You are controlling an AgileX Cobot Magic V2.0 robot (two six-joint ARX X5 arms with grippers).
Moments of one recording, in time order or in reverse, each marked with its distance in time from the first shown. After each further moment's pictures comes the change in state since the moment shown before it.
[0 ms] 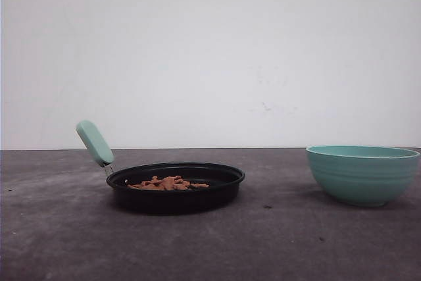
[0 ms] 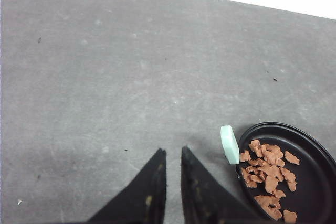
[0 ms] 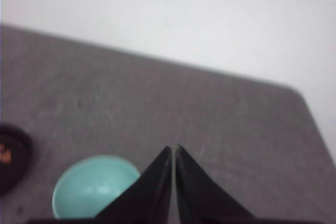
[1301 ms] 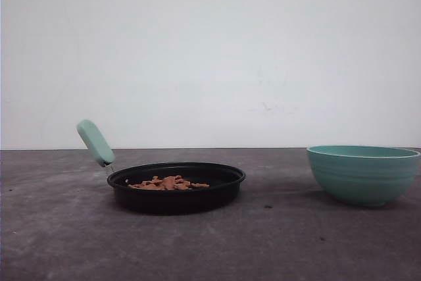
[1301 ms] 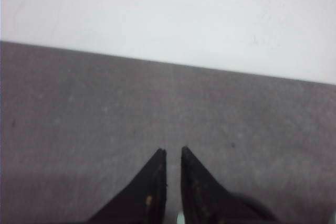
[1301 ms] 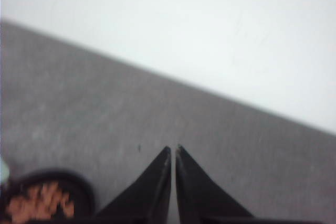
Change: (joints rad) left arm 0.000 0.192 0.316 0.016 0.056 -0.003; right arm 0.222 0.417 0.289 0.214 0.034 0.004
